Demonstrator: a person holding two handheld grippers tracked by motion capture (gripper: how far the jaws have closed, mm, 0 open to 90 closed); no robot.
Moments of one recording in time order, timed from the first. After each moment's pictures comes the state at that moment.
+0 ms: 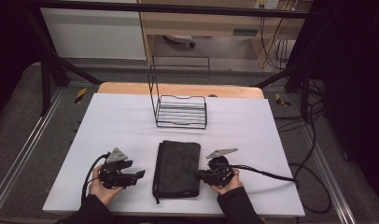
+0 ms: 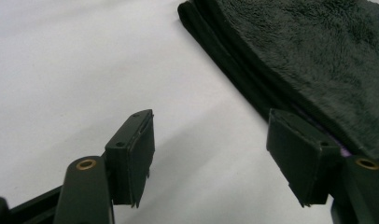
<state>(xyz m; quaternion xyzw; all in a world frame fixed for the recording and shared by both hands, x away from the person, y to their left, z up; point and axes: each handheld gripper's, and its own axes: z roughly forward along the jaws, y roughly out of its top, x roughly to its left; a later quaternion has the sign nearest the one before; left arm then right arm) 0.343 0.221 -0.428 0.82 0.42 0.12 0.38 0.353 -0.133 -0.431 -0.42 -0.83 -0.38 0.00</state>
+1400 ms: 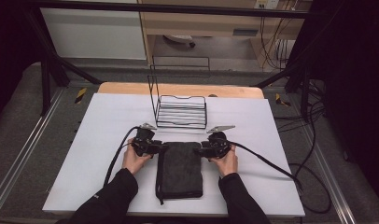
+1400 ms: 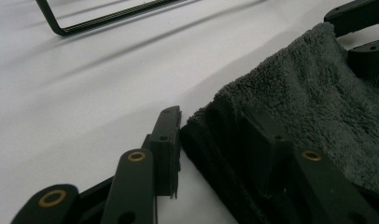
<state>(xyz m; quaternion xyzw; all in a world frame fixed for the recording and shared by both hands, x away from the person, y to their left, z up) 0.457 0.153 -0.445 0.82 0.43 0.05 0.37 0.449 -0.135 -0.450 -0.42 -0.81 -0.41 -0.05</state>
